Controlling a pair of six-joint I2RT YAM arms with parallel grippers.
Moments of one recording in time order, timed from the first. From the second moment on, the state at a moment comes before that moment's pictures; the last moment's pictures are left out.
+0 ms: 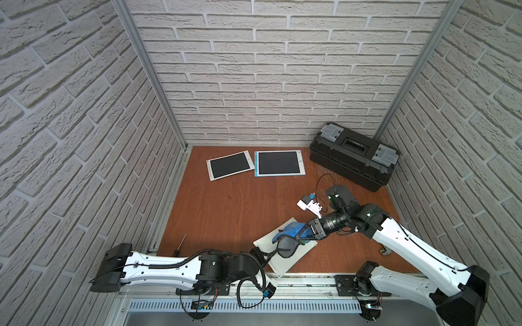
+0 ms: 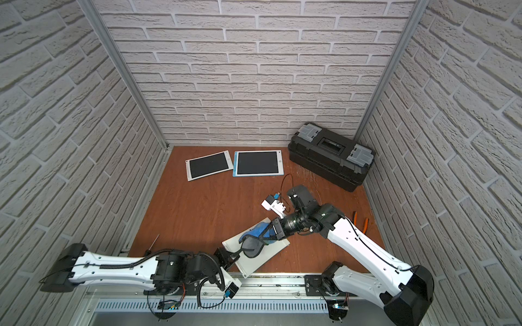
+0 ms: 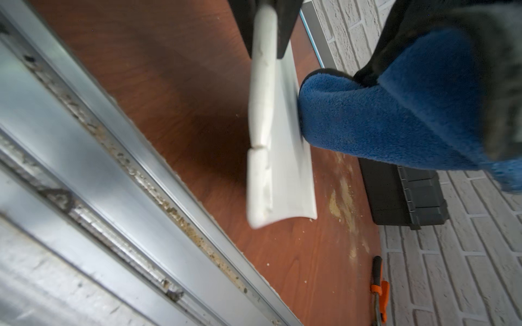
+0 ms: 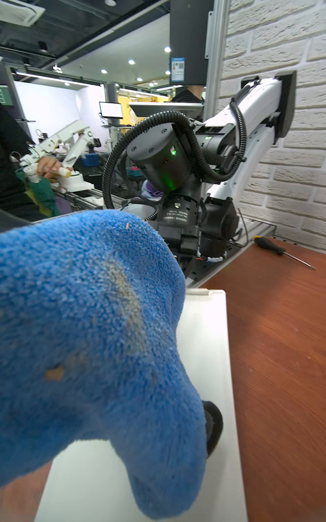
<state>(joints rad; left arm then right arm) -1.53 0.82 0.33 -0.25 -0.38 1.19 0.63 1.05 0.91 -0.78 -0.91 0.48</state>
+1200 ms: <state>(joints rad) -1.51 0.79 0.32 -0.28 -0.37 1.17 0.85 1.59 0.98 -0.61 -0.55 0.41</state>
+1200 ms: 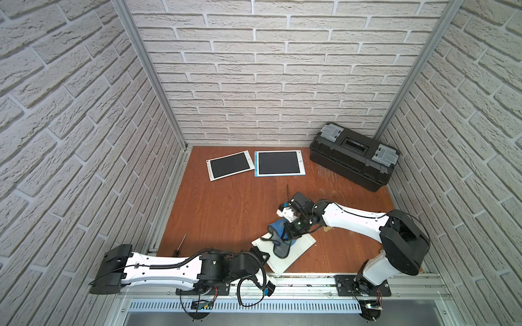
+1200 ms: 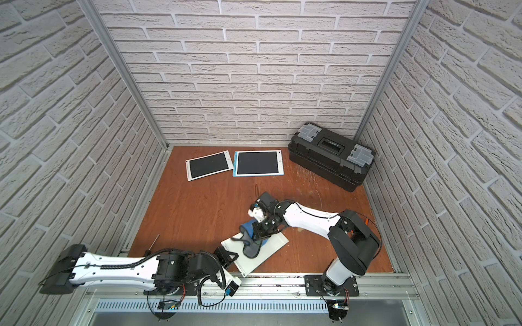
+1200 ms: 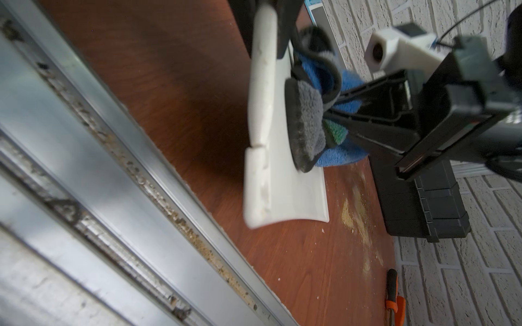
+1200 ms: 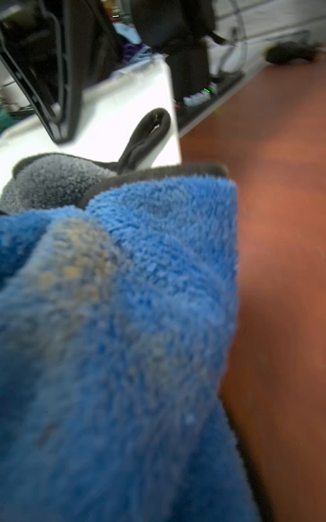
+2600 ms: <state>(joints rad) -1.52 0.75 0.33 -0.28 -0.40 1.18 0.67 1.51 0.91 -0.57 -0.36 0.66</state>
